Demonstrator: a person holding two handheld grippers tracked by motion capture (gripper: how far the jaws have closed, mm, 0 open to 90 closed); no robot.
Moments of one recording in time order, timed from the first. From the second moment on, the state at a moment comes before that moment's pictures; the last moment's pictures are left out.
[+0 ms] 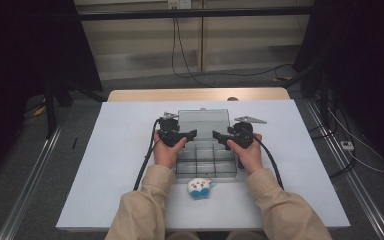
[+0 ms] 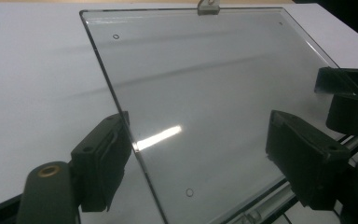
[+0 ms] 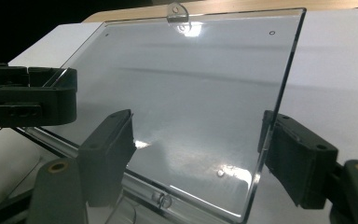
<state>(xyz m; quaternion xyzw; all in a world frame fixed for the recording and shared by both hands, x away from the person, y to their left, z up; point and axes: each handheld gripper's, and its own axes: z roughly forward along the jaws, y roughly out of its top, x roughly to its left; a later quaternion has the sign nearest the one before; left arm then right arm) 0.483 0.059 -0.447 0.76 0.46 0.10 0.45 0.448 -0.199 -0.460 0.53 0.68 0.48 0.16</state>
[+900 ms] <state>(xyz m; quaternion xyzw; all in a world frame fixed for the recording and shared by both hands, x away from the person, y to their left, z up) 0.485 0.058 -0.451 0.75 0.48 0.09 0.45 0.449 -0.198 -0.463 0.56 0.66 0.48 0.14</state>
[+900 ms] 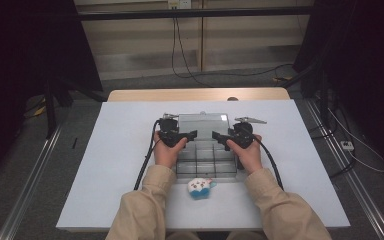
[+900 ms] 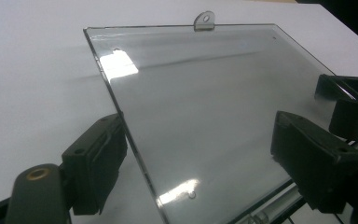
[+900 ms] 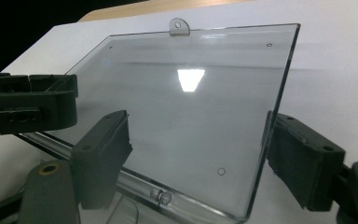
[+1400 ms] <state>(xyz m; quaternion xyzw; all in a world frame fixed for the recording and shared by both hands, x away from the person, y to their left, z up) 0.485 0.058 -0.453 0.75 0.49 0.08 0.45 0.449 -0.198 -0.463 0.57 0.66 0.48 0.12</state>
